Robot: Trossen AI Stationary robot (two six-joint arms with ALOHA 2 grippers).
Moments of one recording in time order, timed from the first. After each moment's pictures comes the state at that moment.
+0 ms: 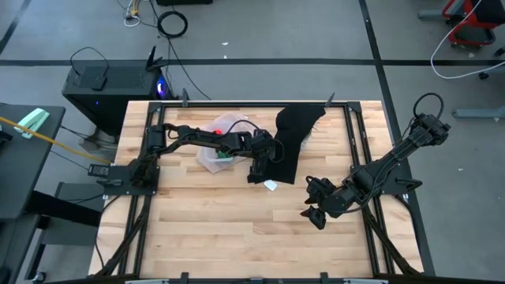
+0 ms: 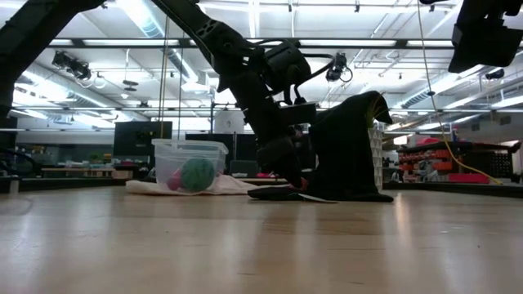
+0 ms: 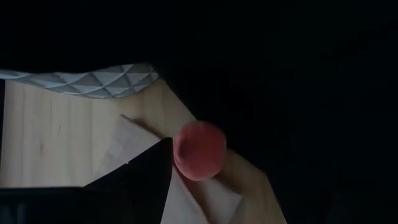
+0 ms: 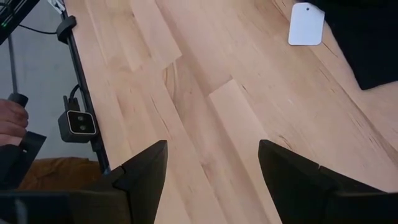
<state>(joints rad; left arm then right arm) 0.17 2.12 1.44 -0.25 -0.18 0.42 0.61 1.22 0.87 -0.60 0.28 1.12</state>
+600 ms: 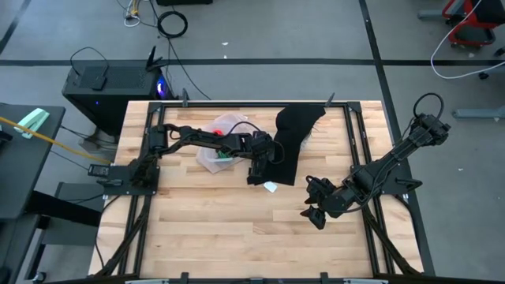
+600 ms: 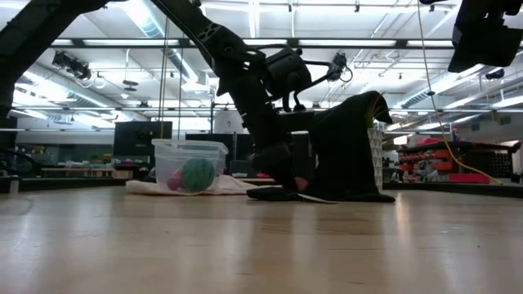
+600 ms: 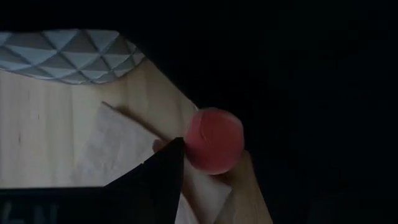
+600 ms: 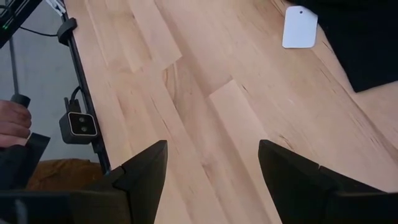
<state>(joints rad) 0.16 2.14 1.44 -0.27 -0.18 0.41 0.61 1.22 0.87 -0.59 0.28 1.12</state>
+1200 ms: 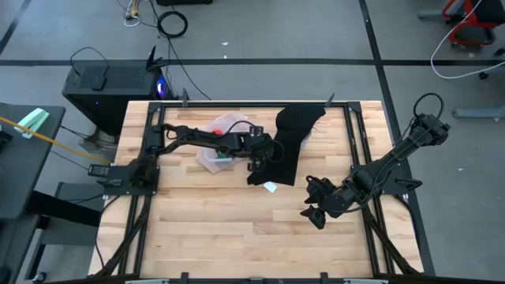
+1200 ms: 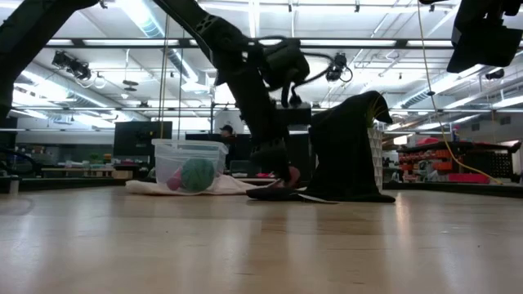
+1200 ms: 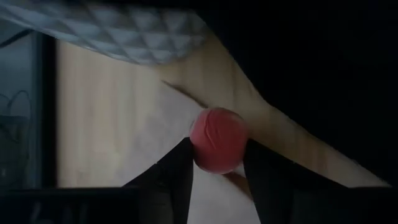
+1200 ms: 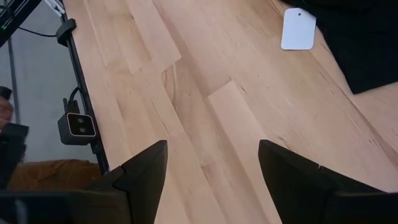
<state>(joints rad) 0.16 2.11 1.44 -0.30 -0.35 0.42 0.61 1.22 0.87 -0.60 0.29 1.12</state>
